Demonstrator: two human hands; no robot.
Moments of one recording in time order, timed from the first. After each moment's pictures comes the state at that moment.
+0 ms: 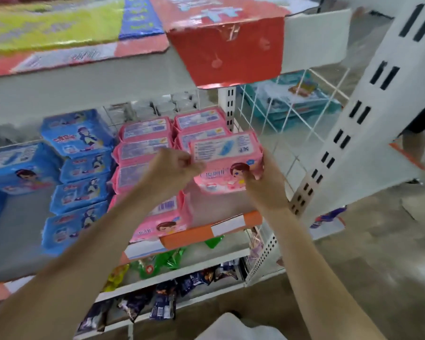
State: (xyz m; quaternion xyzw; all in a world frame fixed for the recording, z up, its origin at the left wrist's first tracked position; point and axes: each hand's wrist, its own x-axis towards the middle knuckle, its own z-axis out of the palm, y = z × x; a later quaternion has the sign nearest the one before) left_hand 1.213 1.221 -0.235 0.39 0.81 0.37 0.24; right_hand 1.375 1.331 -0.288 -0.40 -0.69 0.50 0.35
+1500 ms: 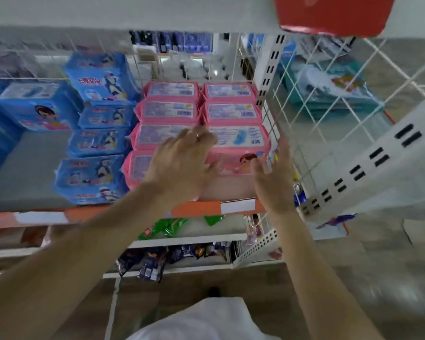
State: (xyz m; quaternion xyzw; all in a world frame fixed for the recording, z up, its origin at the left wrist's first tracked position) left_hand 1.238 1.176 -0.259 0.53 0.83 0.16 -0.09; right_hand 1.366 1.312 -0.309 -0.37 -0.74 0.46 0.32
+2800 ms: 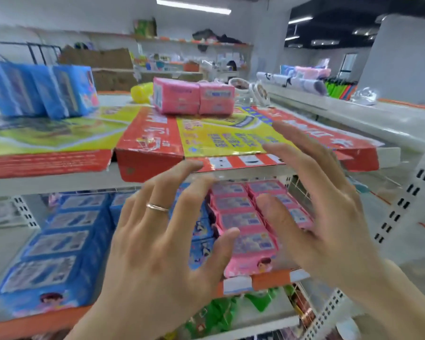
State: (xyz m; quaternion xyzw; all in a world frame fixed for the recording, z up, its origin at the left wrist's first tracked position) left_hand 1.194 0.907 -0.102 0.54 0.68 0.37 -0.31; right_hand 1.328 1.069 -0.073 -0.03 -0.87 0.08 0.49
